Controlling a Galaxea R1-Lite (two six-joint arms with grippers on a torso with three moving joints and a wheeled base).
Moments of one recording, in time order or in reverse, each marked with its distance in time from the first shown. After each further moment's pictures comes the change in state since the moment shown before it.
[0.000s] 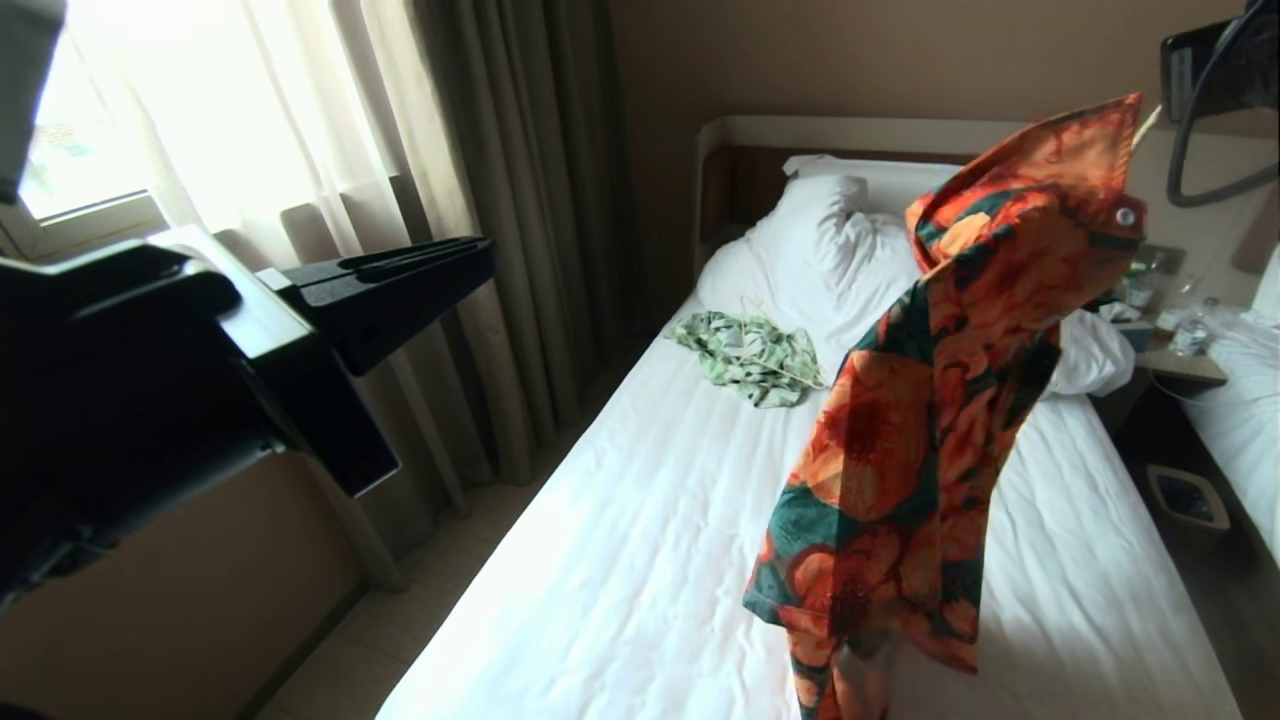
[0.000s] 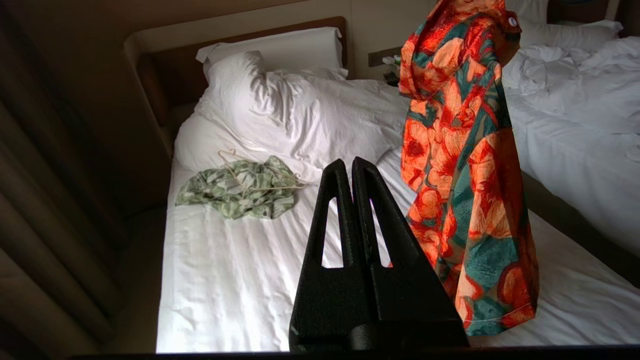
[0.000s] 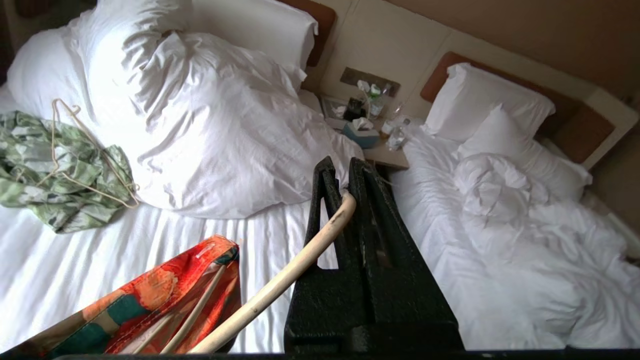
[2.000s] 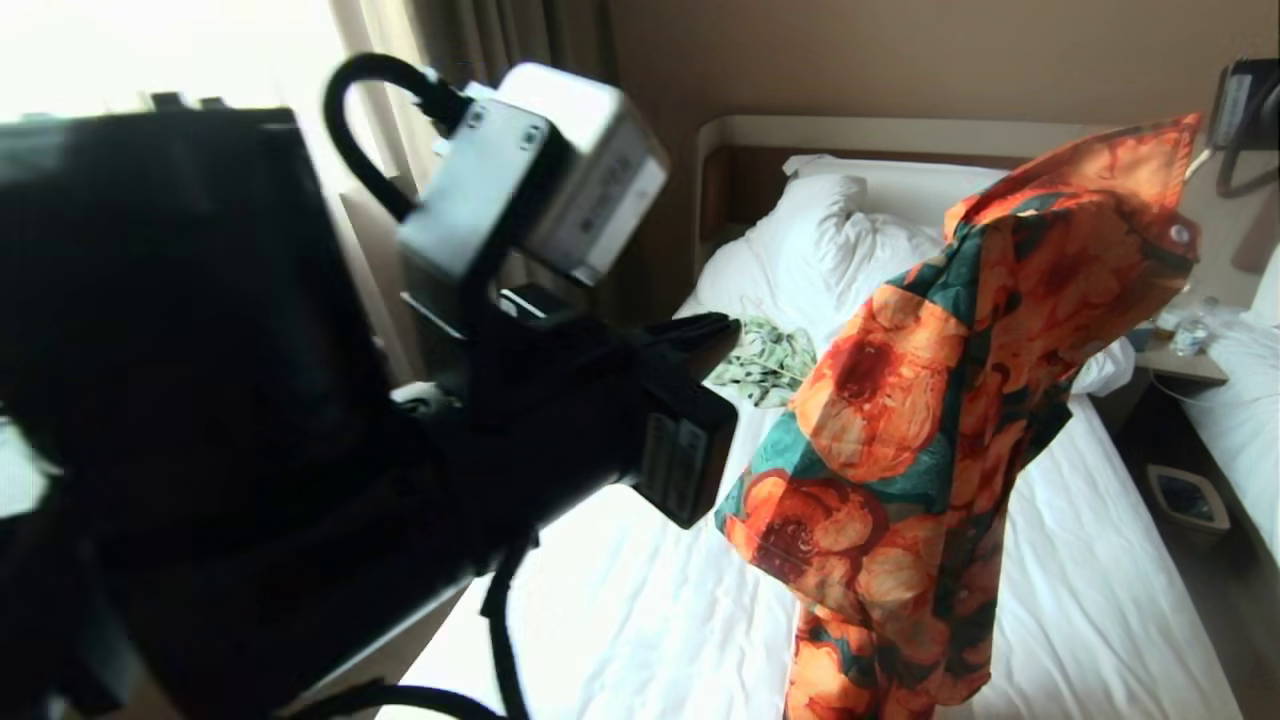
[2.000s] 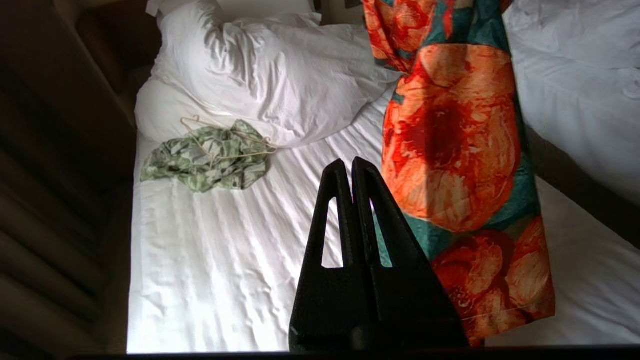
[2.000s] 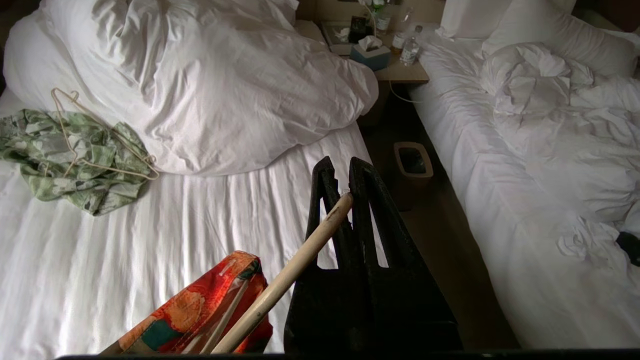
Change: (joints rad) left arm -0.182 0.333 -0.178 0.003 0.146 0.009; right arm -0.086 -0.009 -0.044 0.273 -0.001 0.330
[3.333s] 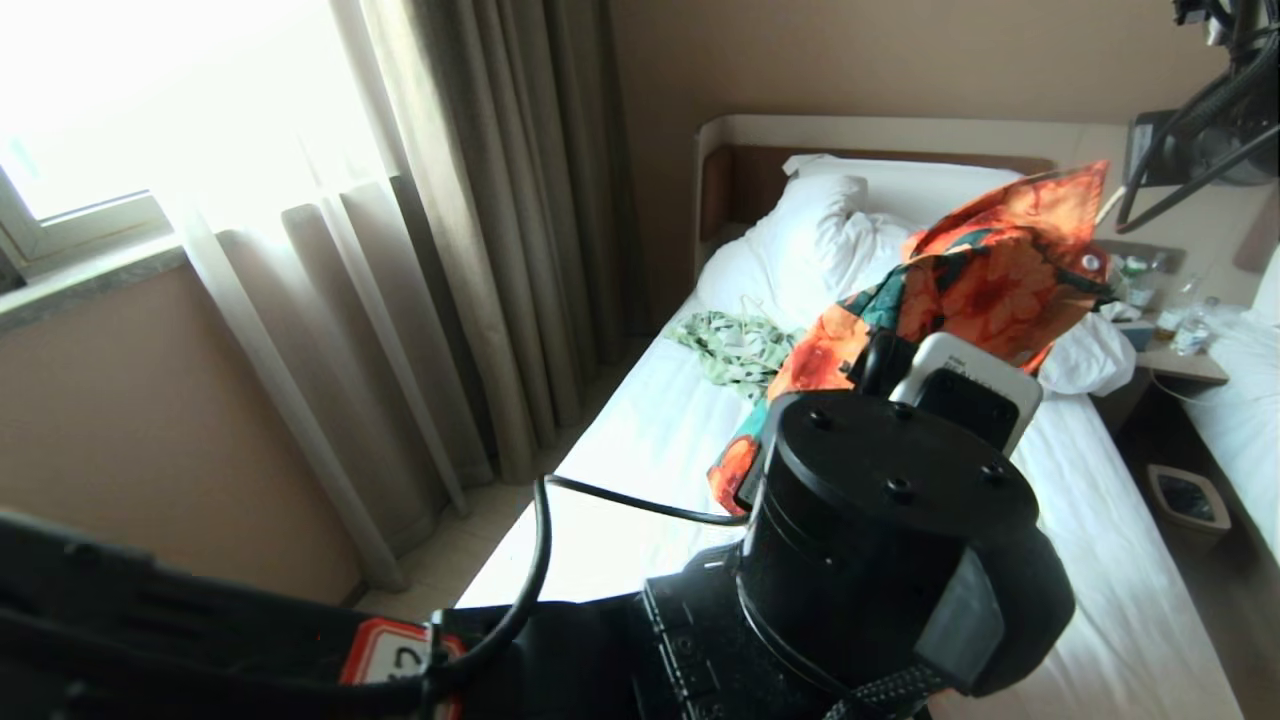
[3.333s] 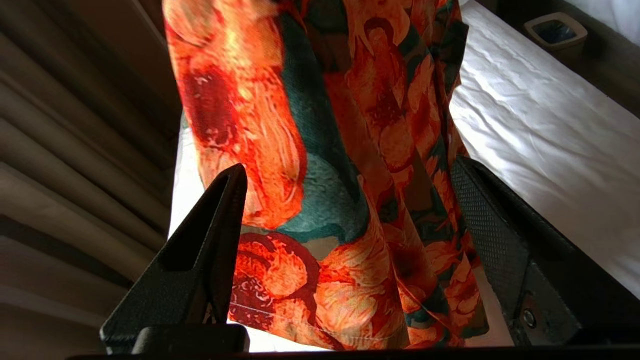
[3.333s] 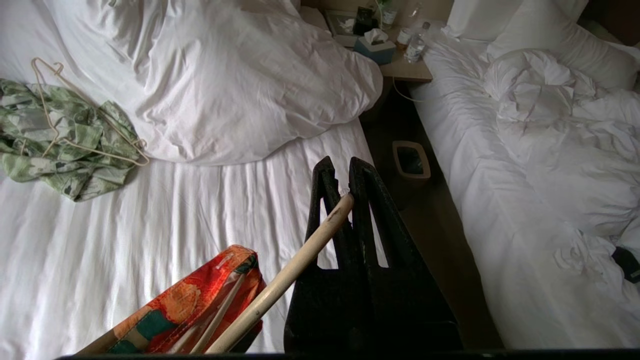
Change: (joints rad) left arm -0.159 0.422 -0.201 -0.070 0.377 0.018; right arm 0.018 0.142 -0.069 -0.045 -0.001 -0.055
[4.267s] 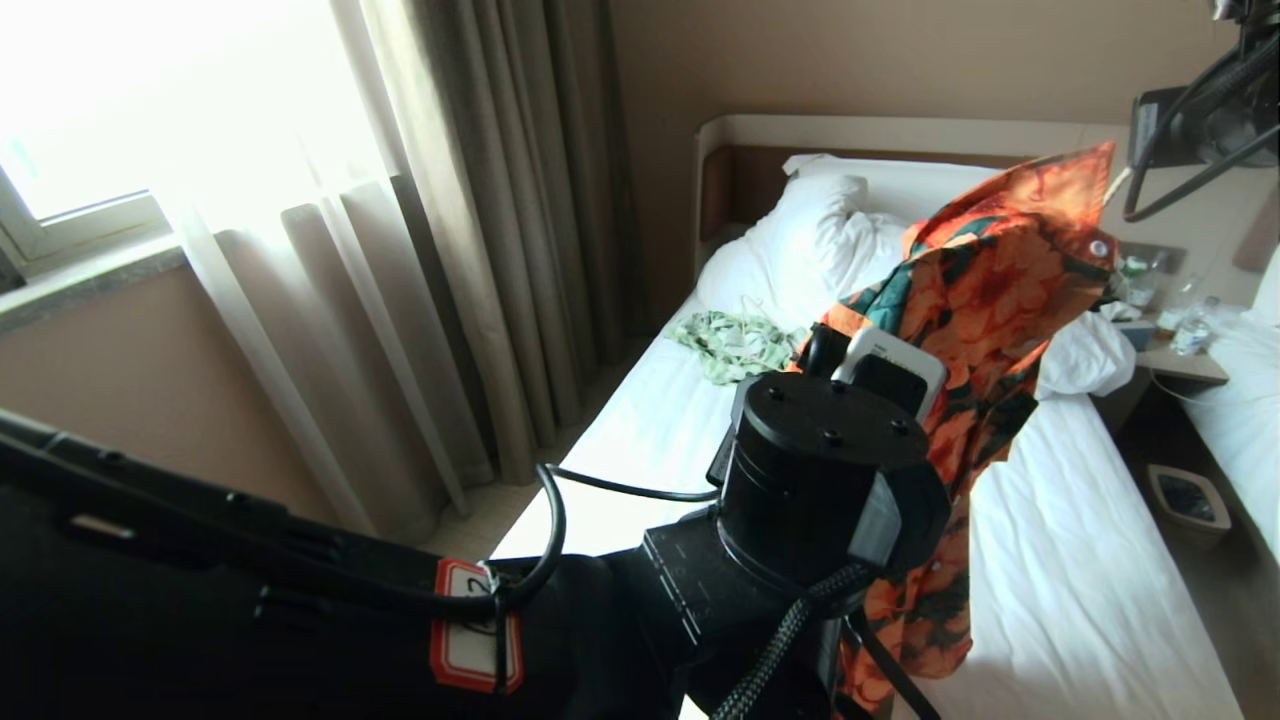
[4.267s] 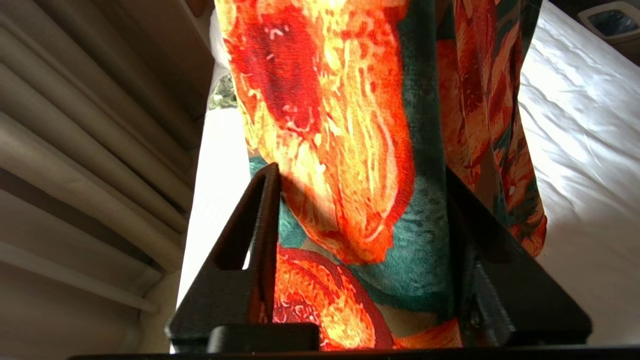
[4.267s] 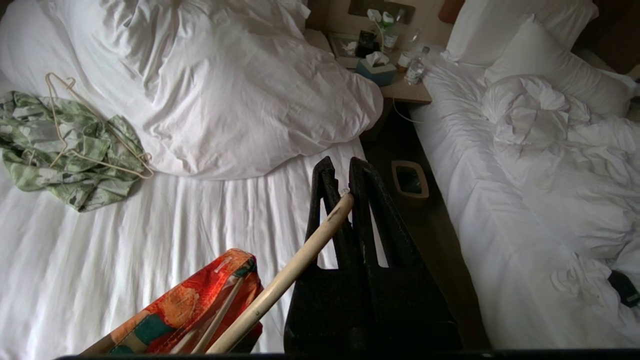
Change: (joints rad) left arm 0.090 0.039 -0.003 -0.035 -0.001 0.000; right arm 0.011 -0.020 0.000 -0.041 0.001 -0.053
